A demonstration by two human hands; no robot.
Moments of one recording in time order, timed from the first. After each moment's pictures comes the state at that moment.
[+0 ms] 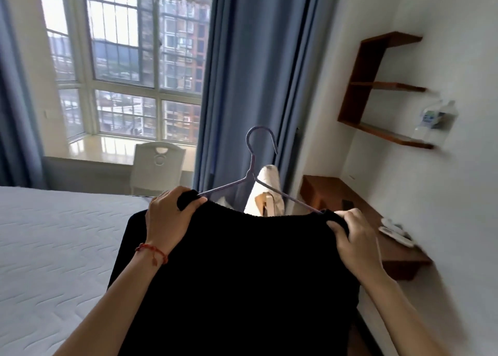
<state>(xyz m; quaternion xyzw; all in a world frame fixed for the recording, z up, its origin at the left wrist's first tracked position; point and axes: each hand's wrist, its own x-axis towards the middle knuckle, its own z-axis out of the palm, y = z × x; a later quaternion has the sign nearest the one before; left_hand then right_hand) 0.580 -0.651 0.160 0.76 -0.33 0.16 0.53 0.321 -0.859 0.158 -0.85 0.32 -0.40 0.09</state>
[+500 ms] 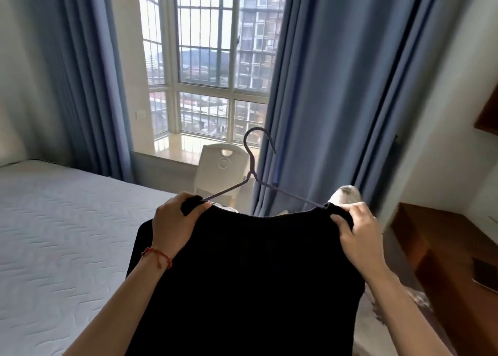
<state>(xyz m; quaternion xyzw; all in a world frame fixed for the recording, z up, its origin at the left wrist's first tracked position) 0.757 -0.788 0.124 0.83 -0.19 0.19 0.49 0.593 -1.069 0.126 -0.88 0.21 -0.39 0.19</state>
